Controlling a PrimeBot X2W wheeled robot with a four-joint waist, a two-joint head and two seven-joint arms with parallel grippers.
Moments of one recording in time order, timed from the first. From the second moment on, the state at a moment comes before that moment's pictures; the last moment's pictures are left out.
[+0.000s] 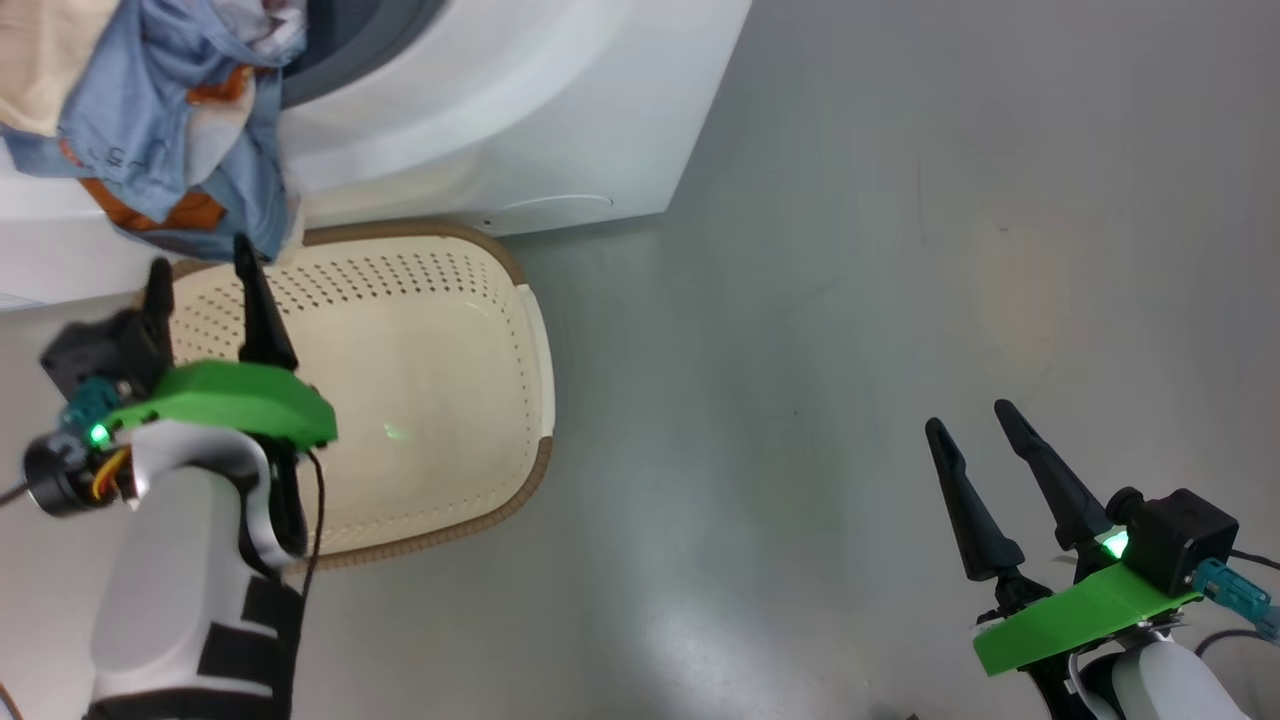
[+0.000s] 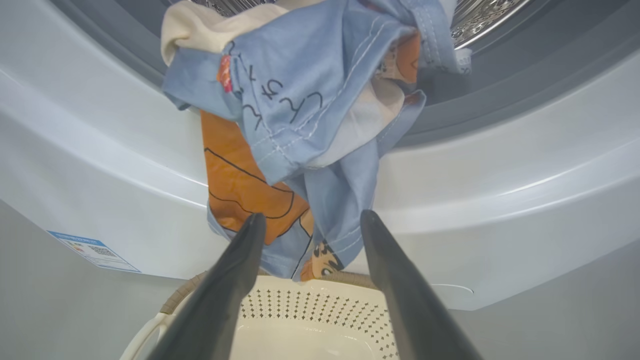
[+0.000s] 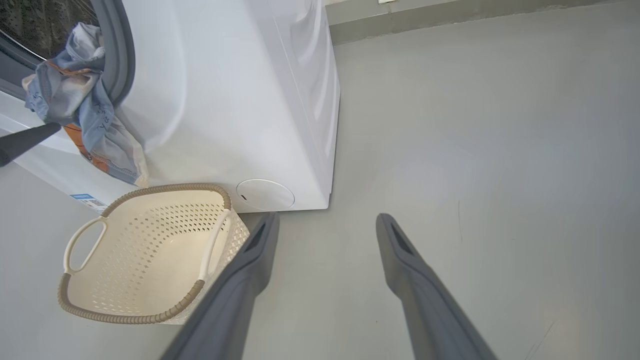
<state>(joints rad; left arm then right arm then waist) -0.62 0.04 -0.01 0.56 -0.29 0.14 -0.26 -0.15 -0.22 0.16 0.12 0.41 0.13 -0.26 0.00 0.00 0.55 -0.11</state>
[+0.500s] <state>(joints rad) -0.79 0.04 0.10 0.71 -0.27 0.13 -0.26 -0.17 -0.23 0.16 0.11 0.41 0.13 -0.26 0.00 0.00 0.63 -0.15</state>
